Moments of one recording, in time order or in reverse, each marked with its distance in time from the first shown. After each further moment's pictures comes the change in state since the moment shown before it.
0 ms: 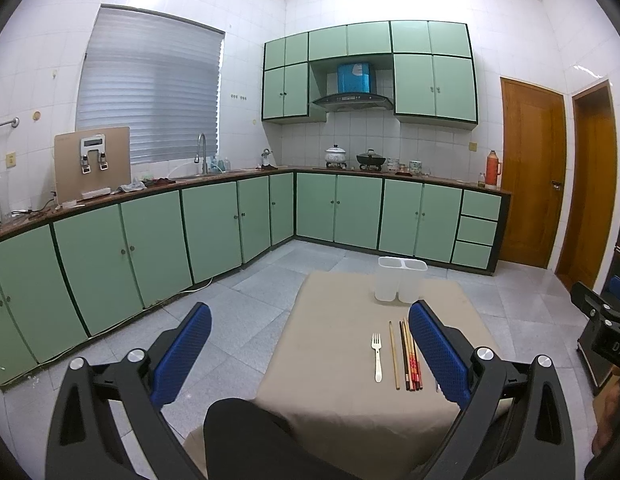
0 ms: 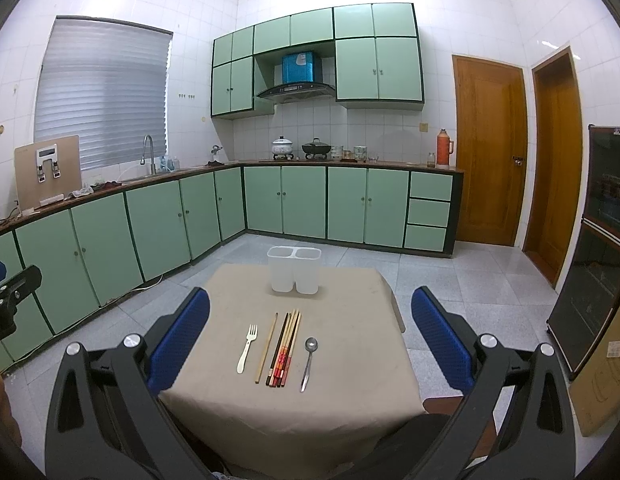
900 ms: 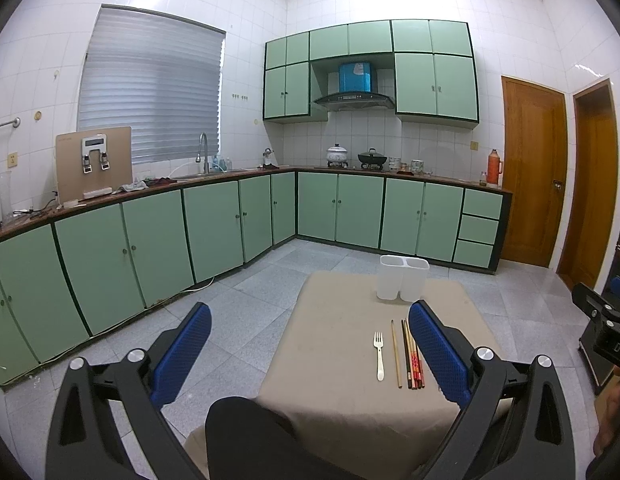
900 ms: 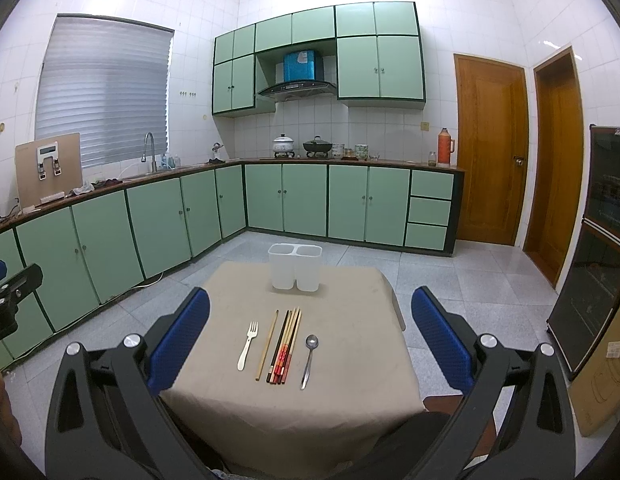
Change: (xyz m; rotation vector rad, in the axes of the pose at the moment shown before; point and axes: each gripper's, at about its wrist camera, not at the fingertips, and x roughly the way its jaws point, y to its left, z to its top) left arm 0.002 0.005 -0.003 0.000 -0.002 0.006; right arm -0.002 0.002 -0.002 -0.004 0.005 0.001
